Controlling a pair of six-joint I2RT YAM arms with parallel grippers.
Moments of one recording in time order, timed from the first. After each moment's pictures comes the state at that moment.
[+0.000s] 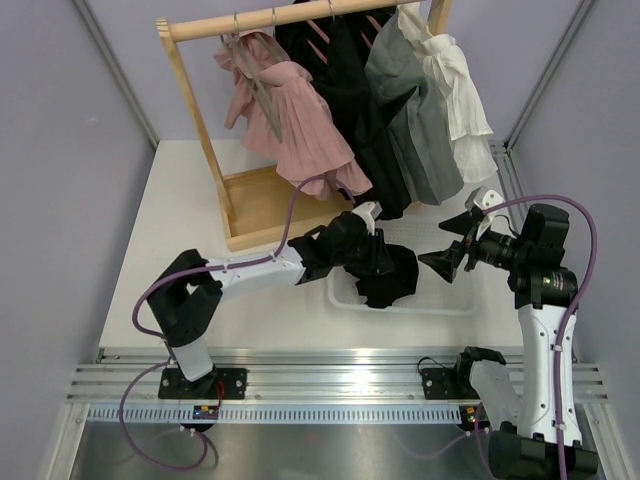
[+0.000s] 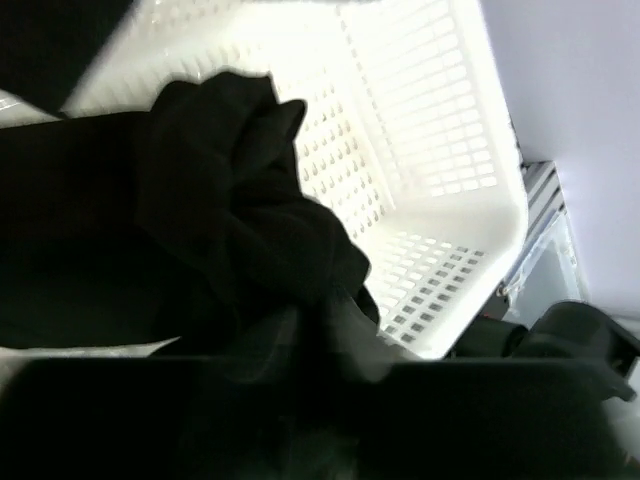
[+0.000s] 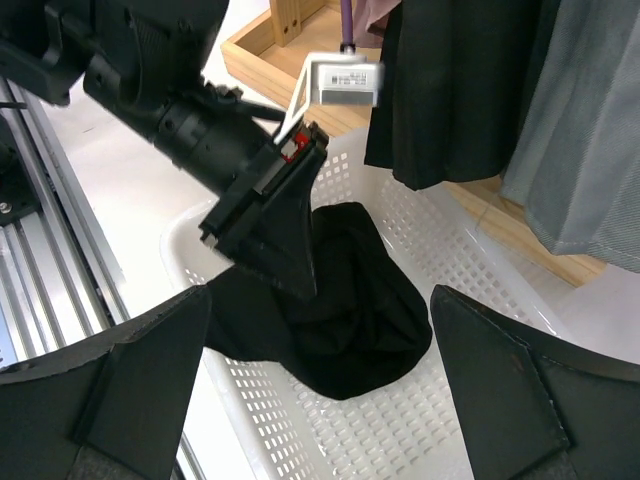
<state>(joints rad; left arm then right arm) -0.96 1.72 1.19 -0.01 0.15 -0.72 -0.17 0.80 0.99 -0.70 -1.09 -0.47</state>
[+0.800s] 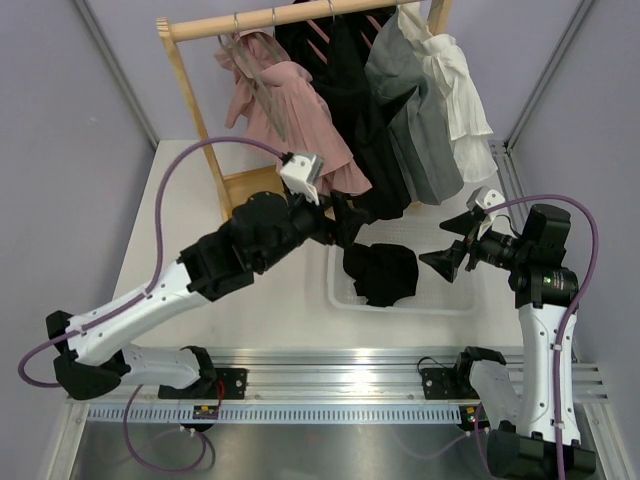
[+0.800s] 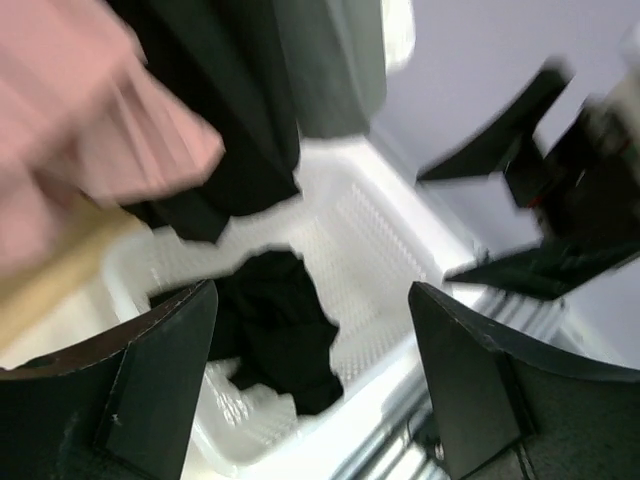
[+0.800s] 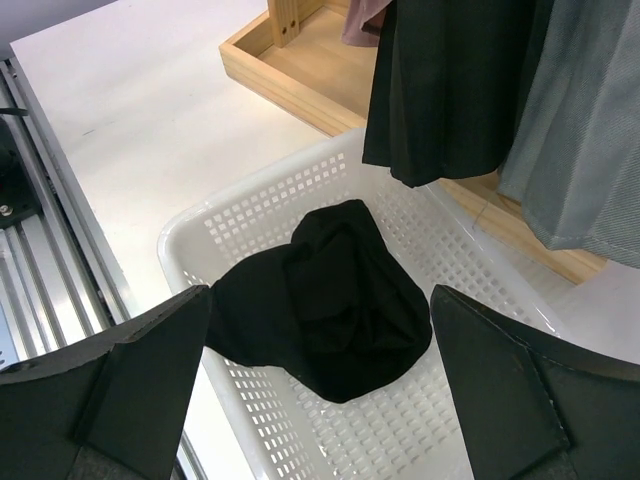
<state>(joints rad) -1.08 1.20 1.33 -0.30 -0.29 -0.41 -0.19 0.80 0.99 -0.71 -1.10 -0.47</state>
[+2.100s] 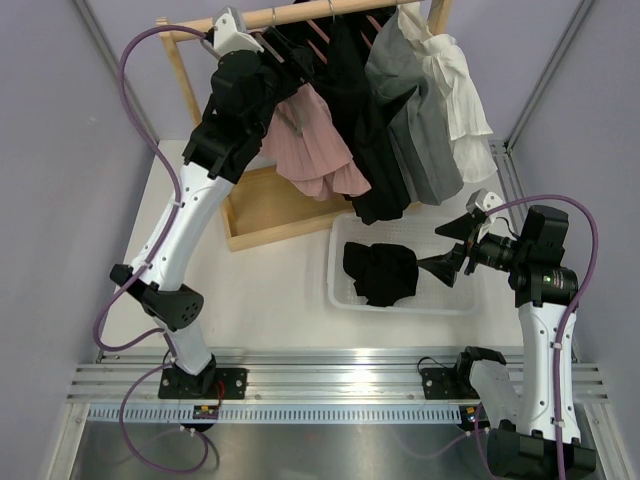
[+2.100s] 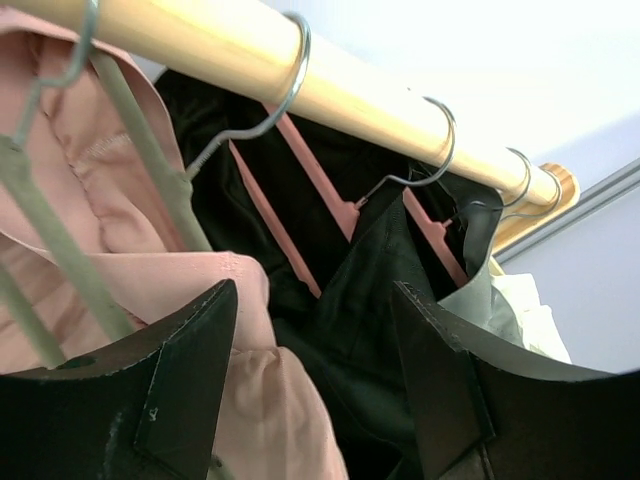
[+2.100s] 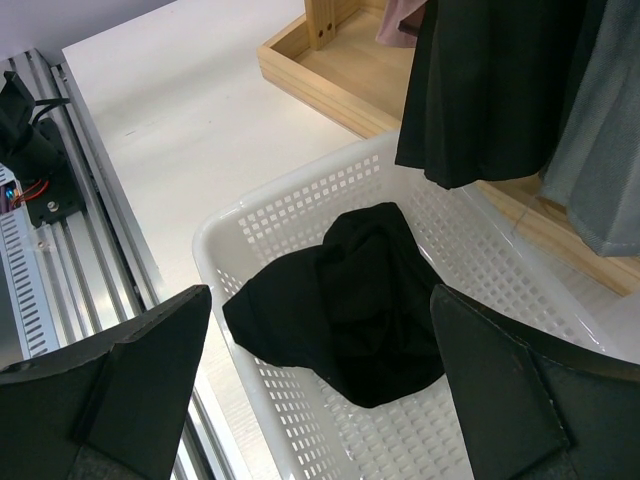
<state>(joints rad) -0.57 1.77 2.27 -0.43 -0.39 -0.67 -0.19 0.81 0.99 -0.75 -1.17 -0.48</state>
